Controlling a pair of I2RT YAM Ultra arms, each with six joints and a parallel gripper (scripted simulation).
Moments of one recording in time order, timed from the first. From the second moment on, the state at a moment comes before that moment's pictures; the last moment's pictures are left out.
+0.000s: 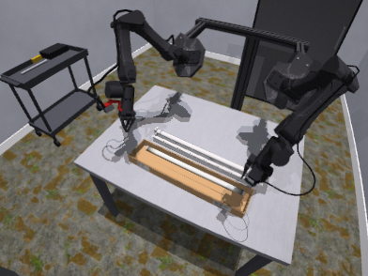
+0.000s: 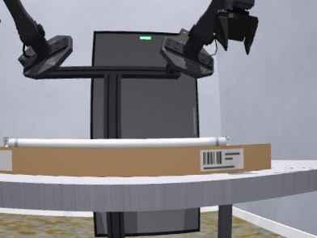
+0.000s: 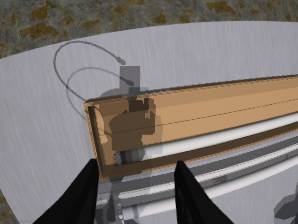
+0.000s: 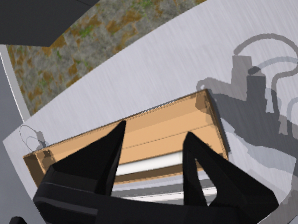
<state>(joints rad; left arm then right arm) -0.10 1.23 1.01 0.04 -0.17 0.32 0.12 1.25 0.99 0.09 0.21 0.37</state>
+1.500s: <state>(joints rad) -0.12 1.45 1.27 -0.29 -0.18 0.45 0.15 1.46 1.25 -0.28 0.20 -0.44</state>
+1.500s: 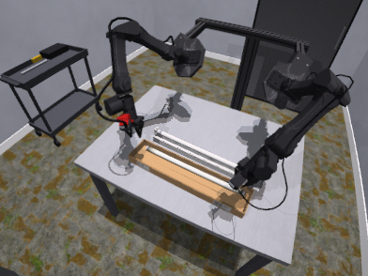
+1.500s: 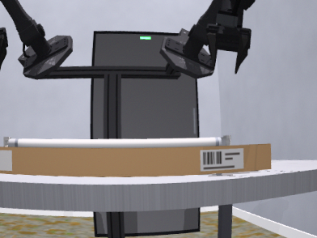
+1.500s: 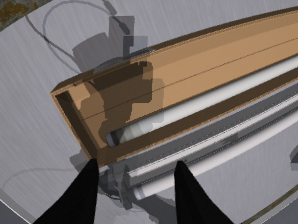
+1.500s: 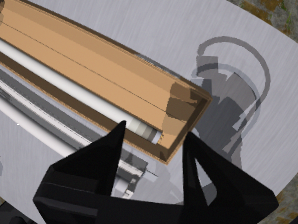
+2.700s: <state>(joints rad) -0.32 2.08 1.66 -0.77 -0.48 1.09 0.39 2.15 1.60 -0.71 0.54 -1.08</state>
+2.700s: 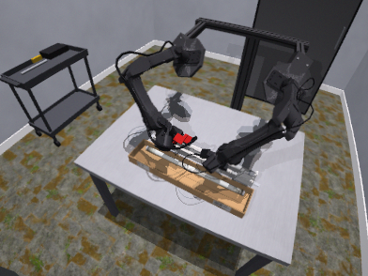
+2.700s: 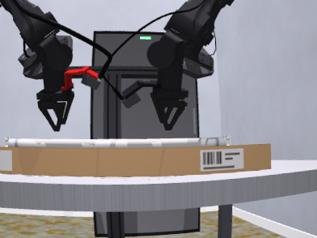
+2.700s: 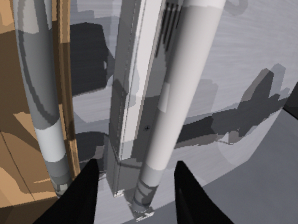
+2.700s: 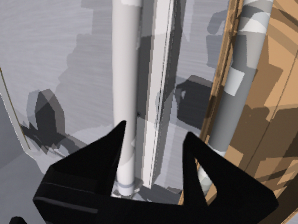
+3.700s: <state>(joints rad) -0.33 2.18 1.66 -0.78 -0.49 1.16 0.40 2.23 1.59 -0.70 0.55 -1.14</state>
